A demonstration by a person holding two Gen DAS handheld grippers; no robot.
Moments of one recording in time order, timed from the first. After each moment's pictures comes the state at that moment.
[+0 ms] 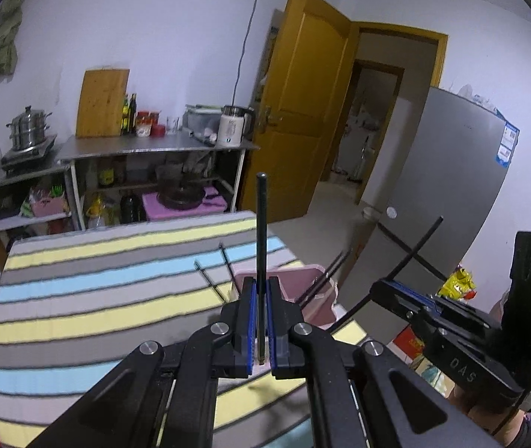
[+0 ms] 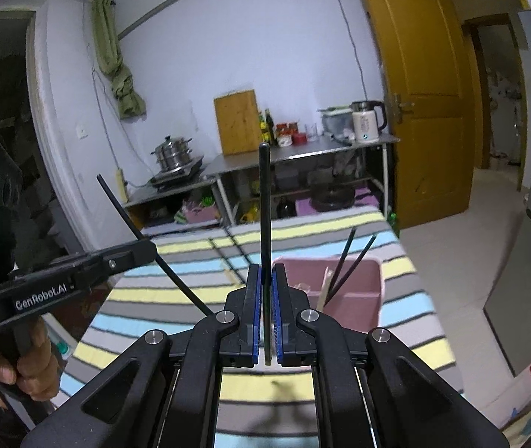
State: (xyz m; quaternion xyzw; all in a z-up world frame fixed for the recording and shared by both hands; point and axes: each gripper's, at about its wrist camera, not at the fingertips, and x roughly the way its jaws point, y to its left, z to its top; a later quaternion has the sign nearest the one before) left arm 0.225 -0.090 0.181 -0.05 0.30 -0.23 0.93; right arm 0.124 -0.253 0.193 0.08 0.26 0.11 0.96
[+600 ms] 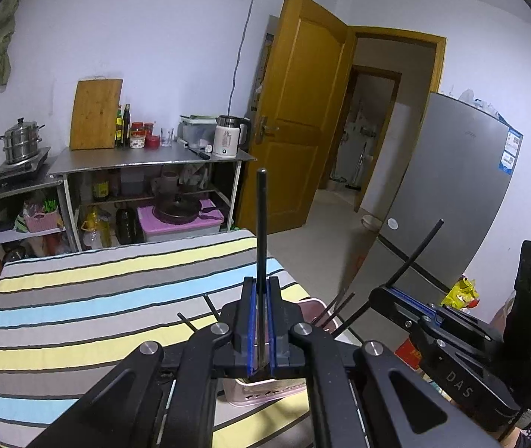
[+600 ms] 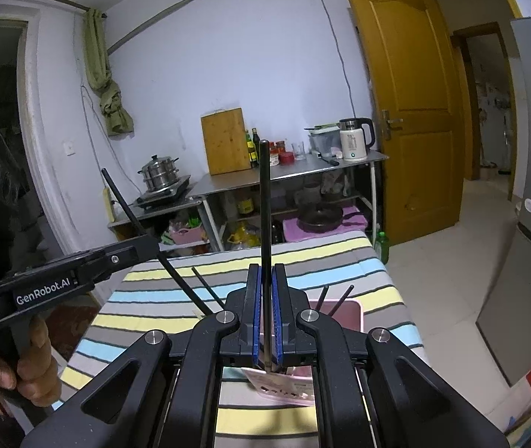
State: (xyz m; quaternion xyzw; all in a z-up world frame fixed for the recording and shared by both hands) left arm 0.264 -0.117 0.188 -0.05 0.29 -0.23 0.93; right arm 0.154 -0.266 0.204 0.09 0.24 0.09 0.96
